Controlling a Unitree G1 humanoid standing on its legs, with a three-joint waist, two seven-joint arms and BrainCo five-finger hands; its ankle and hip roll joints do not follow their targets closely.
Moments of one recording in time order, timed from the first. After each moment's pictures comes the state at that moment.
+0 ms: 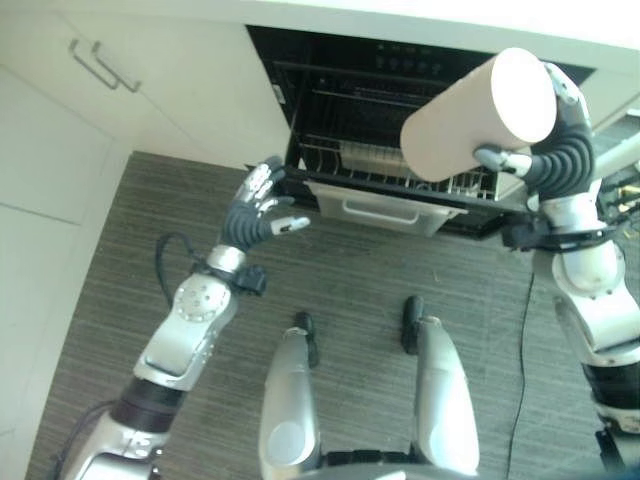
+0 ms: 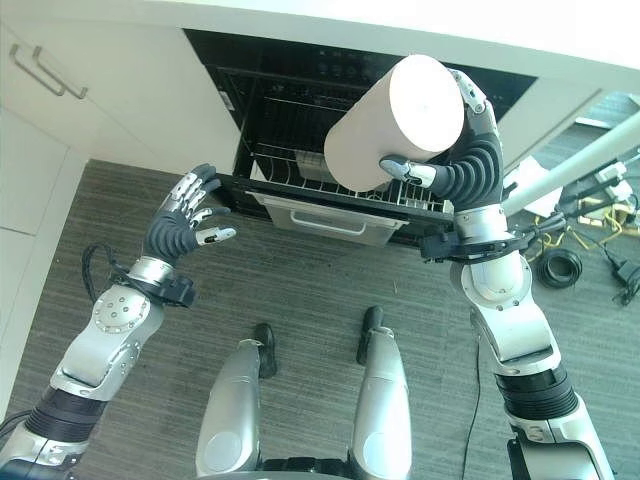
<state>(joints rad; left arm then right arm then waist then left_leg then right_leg) -0.23 0.63 -0.17 -0.23 -0.35 0.00 0.10 -0.39 -0.66 0.06 -0.37 0.29 -0.09 -0.21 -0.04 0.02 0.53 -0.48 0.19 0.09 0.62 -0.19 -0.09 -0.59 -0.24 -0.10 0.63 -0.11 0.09</state>
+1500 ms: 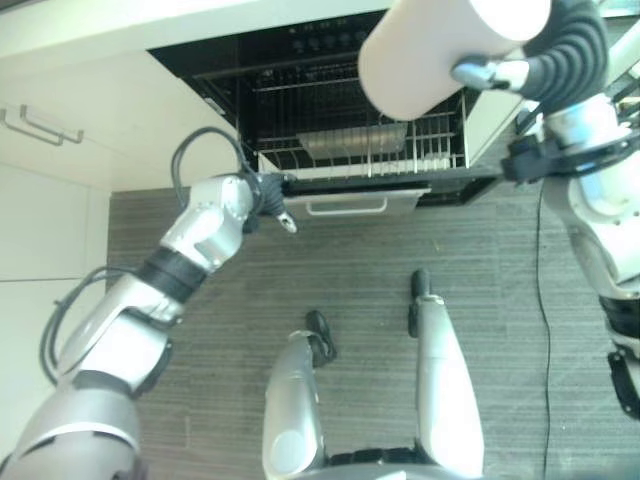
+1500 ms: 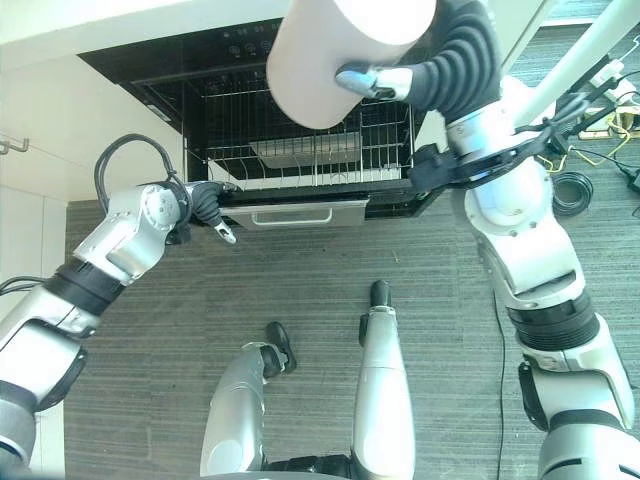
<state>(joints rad) -0.98 0.70 -0.62 0.45 0.39 0.43 -0.58 -0.79 -0.76 0.19 -0.32 0.39 0.00 -0.10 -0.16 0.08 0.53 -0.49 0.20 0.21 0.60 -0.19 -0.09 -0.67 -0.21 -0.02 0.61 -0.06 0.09</state>
